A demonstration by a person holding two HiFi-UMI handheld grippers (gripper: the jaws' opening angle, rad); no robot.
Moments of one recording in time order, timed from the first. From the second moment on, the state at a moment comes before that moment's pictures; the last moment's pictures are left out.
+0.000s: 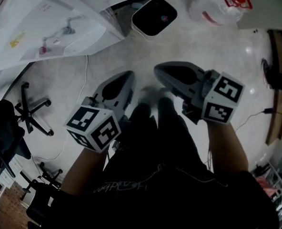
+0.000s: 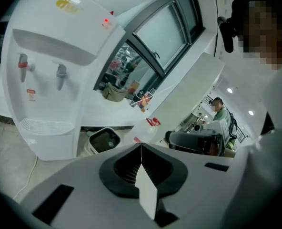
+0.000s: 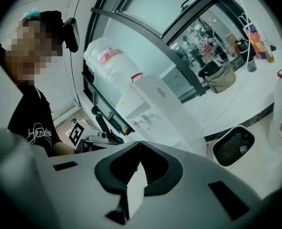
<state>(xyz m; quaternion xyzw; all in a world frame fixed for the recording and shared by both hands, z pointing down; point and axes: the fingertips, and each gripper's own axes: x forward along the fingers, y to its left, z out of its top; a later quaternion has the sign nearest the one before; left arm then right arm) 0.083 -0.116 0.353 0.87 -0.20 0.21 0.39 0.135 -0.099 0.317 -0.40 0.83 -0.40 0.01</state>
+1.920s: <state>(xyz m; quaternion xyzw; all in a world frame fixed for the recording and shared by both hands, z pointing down) 0.096 -0.265 0.631 0.71 -0.54 0.22 0.39 0.214 -0.166 0.531 -0.25 0.85 -0.46 -0.06</state>
